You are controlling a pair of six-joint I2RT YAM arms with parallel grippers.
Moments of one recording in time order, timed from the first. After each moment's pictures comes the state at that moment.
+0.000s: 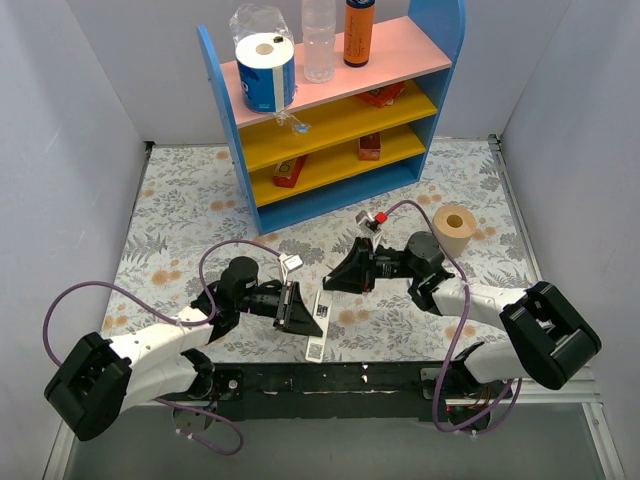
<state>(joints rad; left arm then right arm) -0.70 1.02 0.33 0.35 0.97 -1.08 0.68 1.34 0.48 0.94 -0.96 0.65</state>
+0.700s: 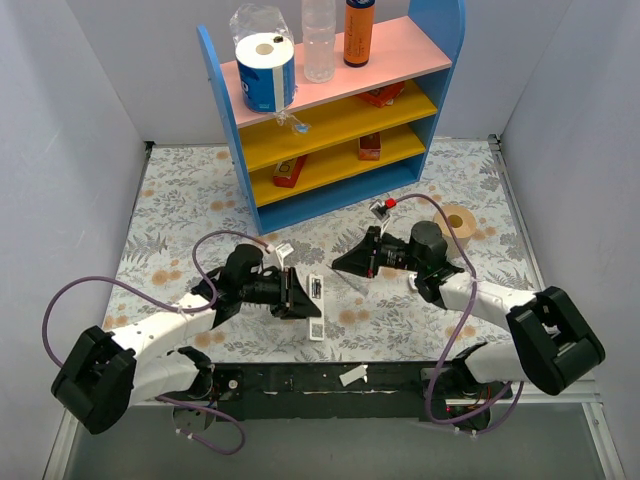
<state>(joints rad) -0.65 1.09 0.43 0.11 0.82 -1.02 0.58 1.34 0.48 0.86 -0.85 0.73</state>
